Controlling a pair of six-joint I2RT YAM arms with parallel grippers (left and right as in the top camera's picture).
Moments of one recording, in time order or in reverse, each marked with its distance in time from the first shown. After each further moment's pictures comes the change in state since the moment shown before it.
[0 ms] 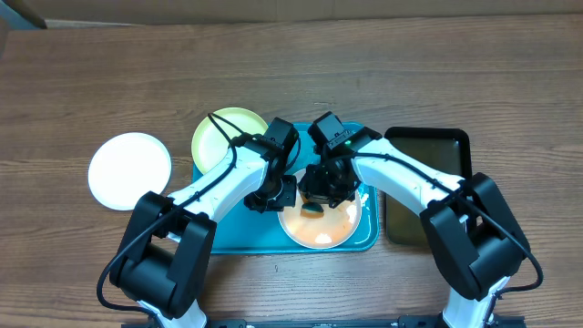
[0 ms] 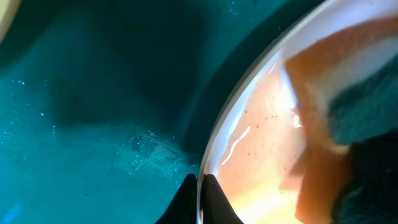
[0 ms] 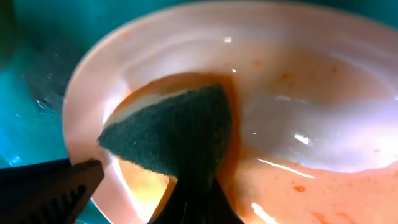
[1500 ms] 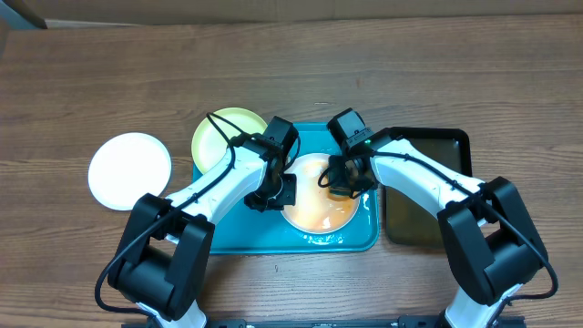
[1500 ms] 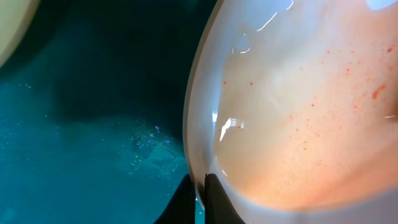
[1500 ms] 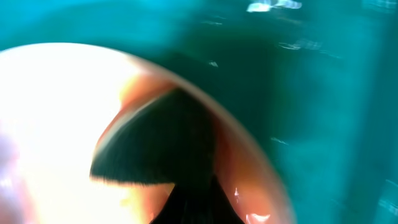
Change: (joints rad) left arm 0.002 -0.010 0.000 0.002 0.008 -0.004; right arm -0.086 -0.057 -0.075 0.101 0.224 -0.100
